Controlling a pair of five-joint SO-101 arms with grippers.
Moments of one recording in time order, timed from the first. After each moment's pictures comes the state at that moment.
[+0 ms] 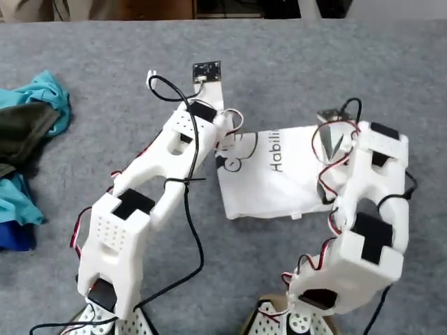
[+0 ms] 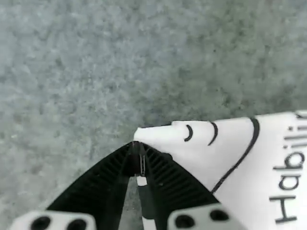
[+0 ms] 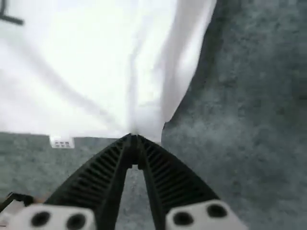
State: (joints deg) left arm 24.1 30.8 -13.6 57.0 18.9; right arm 20.3 7.7 16.9 79.9 30.9
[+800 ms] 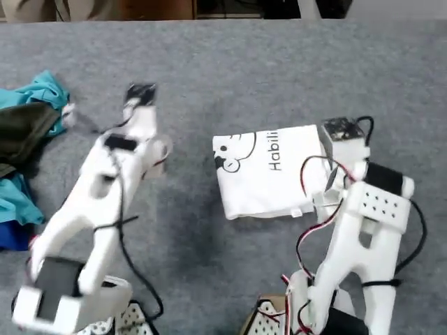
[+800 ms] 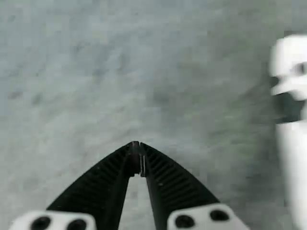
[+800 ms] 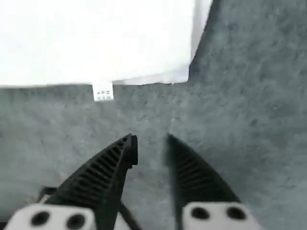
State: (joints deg) left arm 5.8 -13.6 39.3 50.9 0.2; right arm 19.3 -32.8 43.9 81.1 18.4
